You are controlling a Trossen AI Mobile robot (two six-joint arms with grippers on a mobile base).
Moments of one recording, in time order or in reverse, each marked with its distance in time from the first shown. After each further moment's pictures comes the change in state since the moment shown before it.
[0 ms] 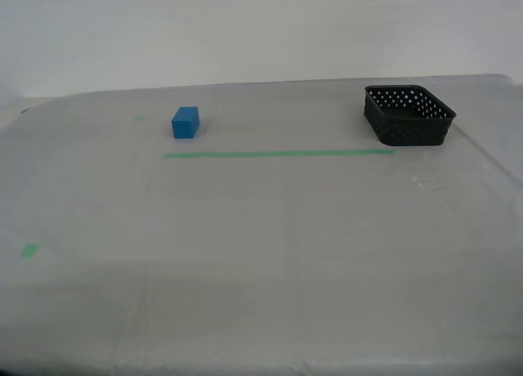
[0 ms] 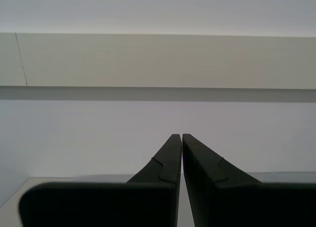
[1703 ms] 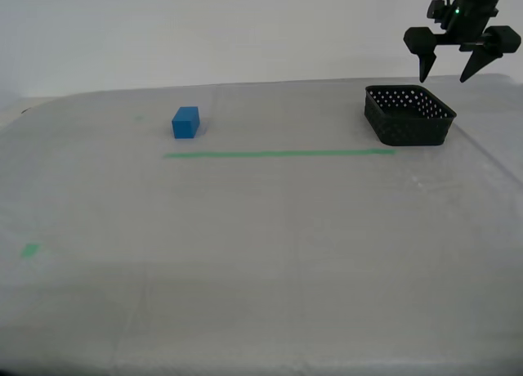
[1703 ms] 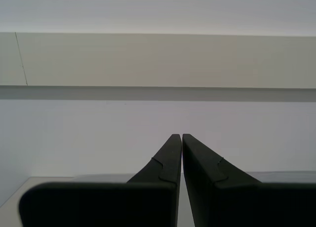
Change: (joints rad) arm 0 -0.011 0.303 -0.029 0.118 -0.018 0.002; arm 1 0.000 0.000 0.000 -0.002 0.000 0.000
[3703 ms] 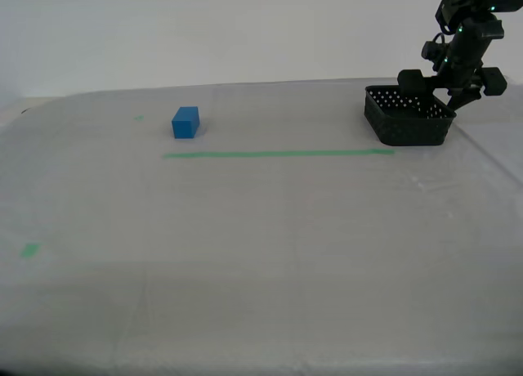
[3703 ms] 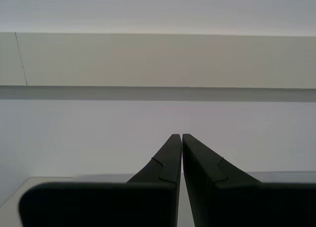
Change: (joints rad) arm 0 0.002 -0.001 -0.332 0.446 0.050 0.029; arm 1 0.000 0.000 0.000 0.000 0.000 0.000
